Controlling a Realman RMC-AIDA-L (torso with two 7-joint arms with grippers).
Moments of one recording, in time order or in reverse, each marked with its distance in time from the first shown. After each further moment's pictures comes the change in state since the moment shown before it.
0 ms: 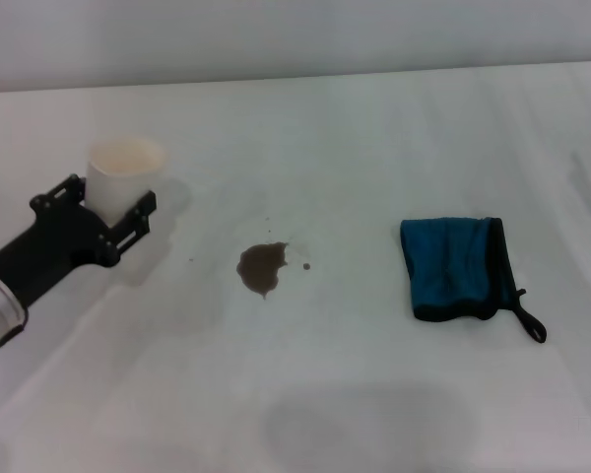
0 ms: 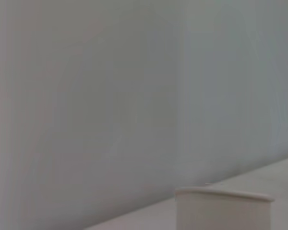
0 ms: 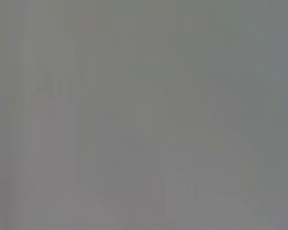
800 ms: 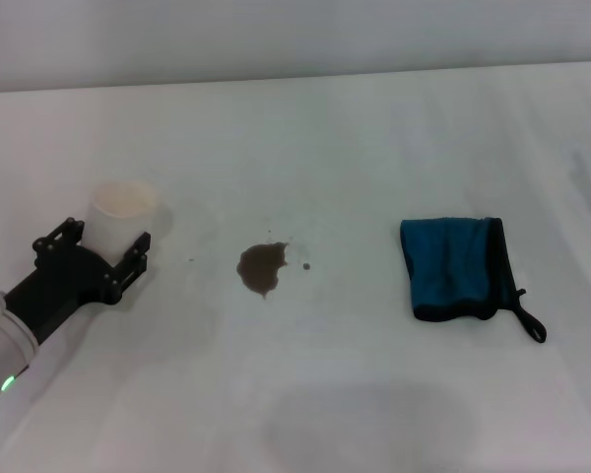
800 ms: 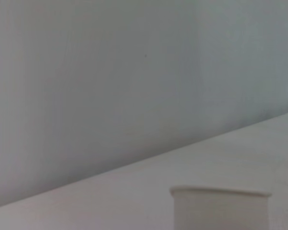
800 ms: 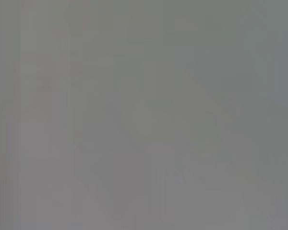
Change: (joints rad) left arm 0.073 -0.006 -0.010 0.131 -0.075 -0.185 0.218; right arm 0.001 0.000 0.006 0.000 0.000 -0.002 0.003
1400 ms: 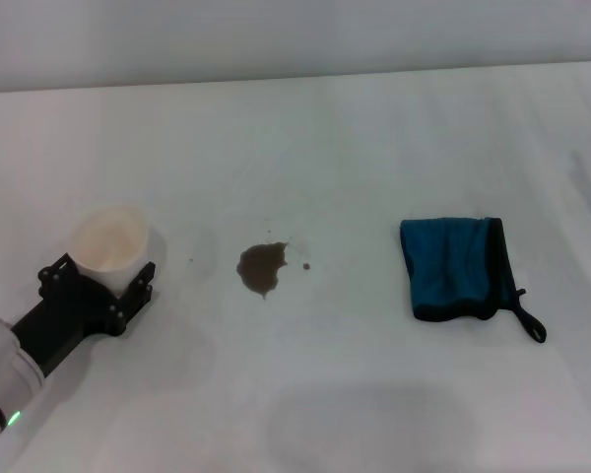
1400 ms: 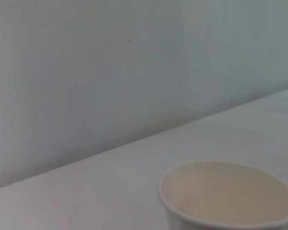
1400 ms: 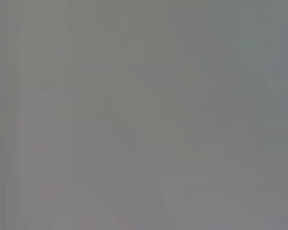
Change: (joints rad) left arm 0.067 -0.002 -0.002 0.058 -0.001 -0.012 0.119; right arm 0.002 0.000 -0.002 0.000 0.000 -0.011 -0.003
